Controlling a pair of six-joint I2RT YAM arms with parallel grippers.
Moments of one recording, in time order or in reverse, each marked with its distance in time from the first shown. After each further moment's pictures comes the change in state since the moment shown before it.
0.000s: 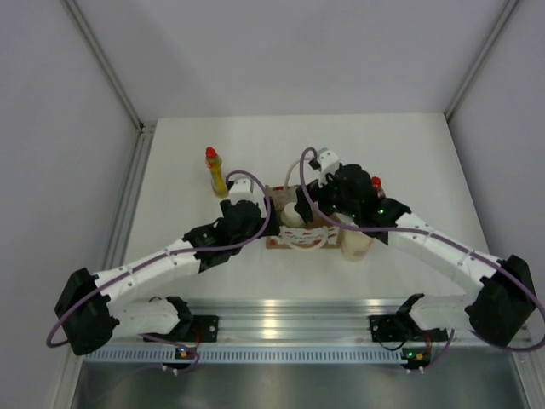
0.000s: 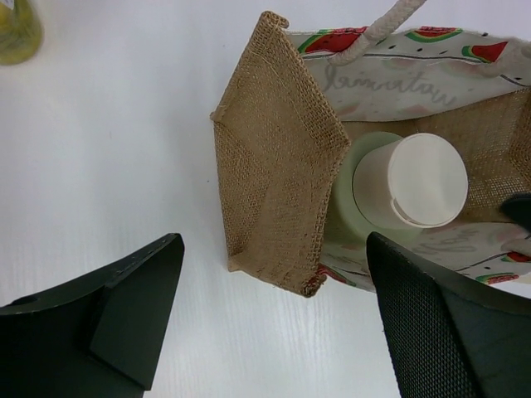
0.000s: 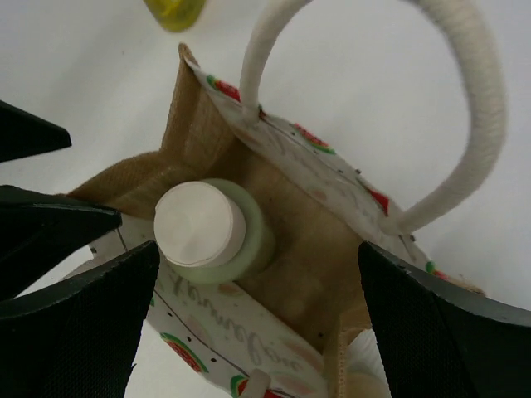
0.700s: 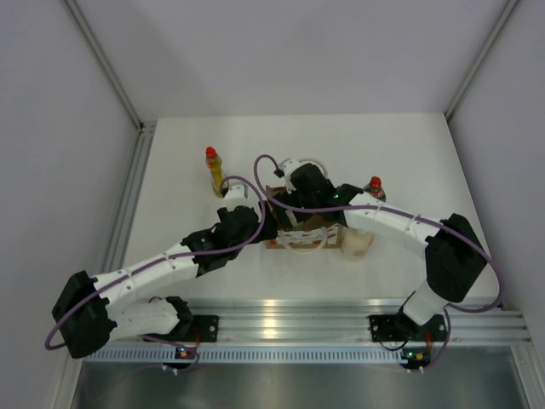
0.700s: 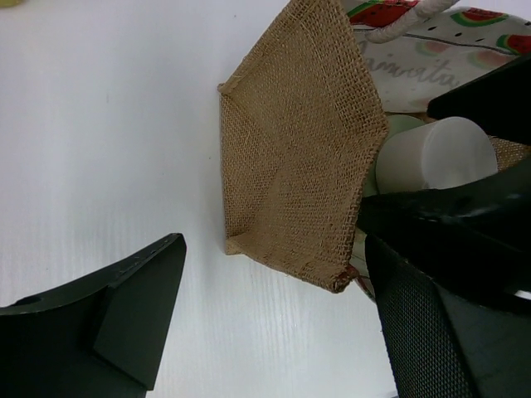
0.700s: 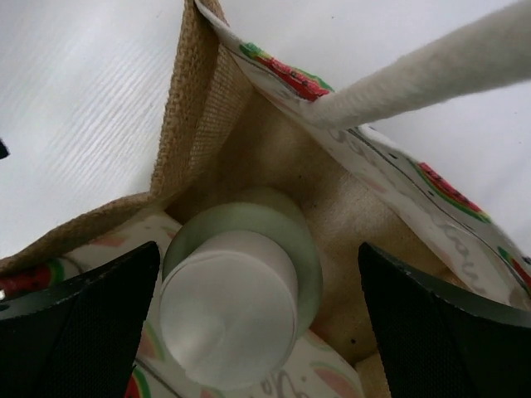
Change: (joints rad) left arm 0.000 -0.027 -0.067 0.006 0.005 -0.111; right arm 0.108 0.369 0.235 -0.212 0.069 0.018
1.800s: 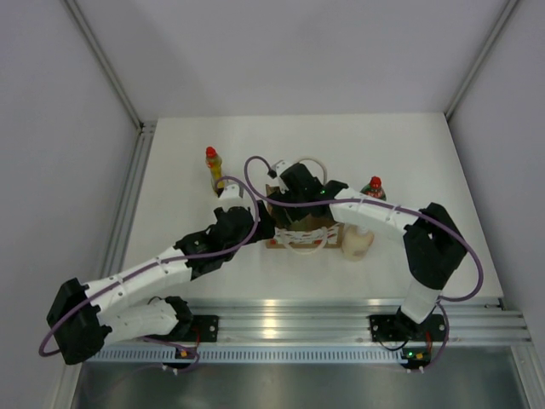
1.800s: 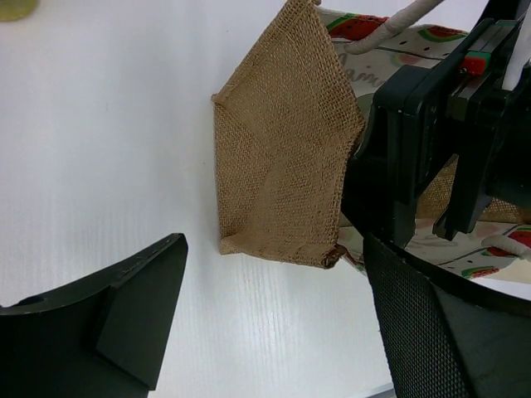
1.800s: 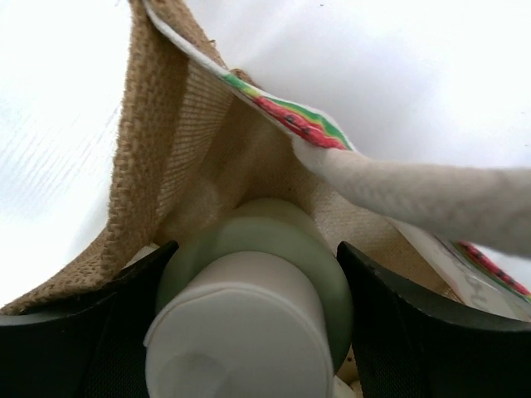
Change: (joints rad) left arm 0.000 -0.064 -0.011 -0.004 0.000 -0.003; right arm 0.006 0.148 0.089 -0.037 0.041 -0.002
